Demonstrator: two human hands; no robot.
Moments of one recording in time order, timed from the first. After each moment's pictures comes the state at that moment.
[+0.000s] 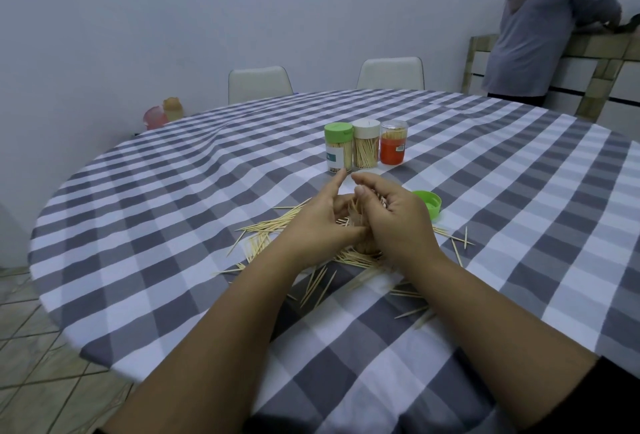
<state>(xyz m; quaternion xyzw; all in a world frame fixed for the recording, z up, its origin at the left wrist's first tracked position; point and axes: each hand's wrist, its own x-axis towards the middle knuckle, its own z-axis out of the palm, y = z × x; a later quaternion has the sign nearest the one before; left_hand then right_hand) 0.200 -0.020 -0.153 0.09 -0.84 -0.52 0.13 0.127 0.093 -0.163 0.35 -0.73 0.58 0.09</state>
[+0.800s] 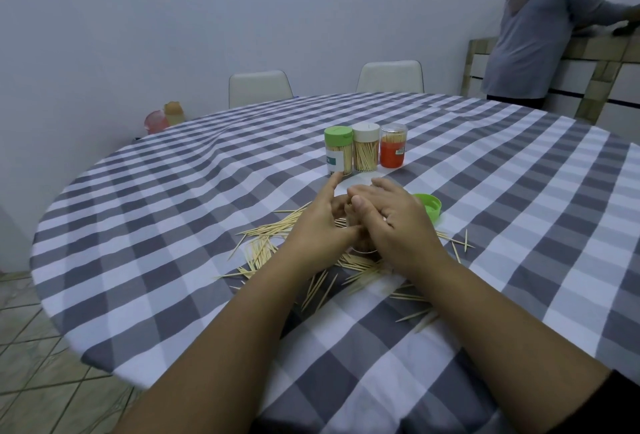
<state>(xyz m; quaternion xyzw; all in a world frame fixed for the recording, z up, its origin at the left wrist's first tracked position) 0.193 -0.019 -0.161 0.11 -0.84 -0.50 0.18 0.123 0.099 -0.165 0.42 -0.79 0.44 0.12</state>
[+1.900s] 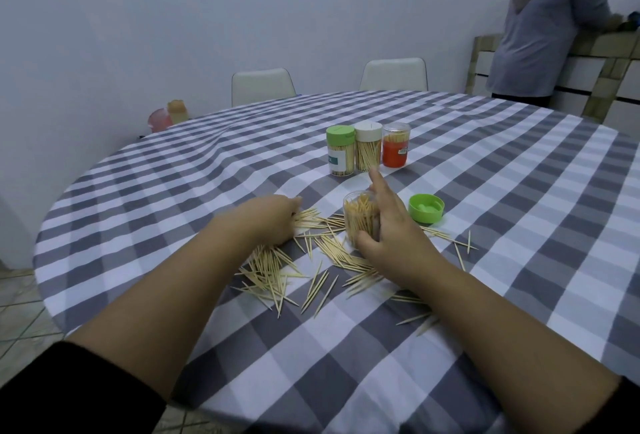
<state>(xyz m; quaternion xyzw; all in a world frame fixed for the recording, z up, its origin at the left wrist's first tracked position) 0.188 -0.093 -0.138 0.20 -0.98 0.04 -0.07 0.131 0.105 -0.164 0.41 -0.81 0.42 -0.02</state>
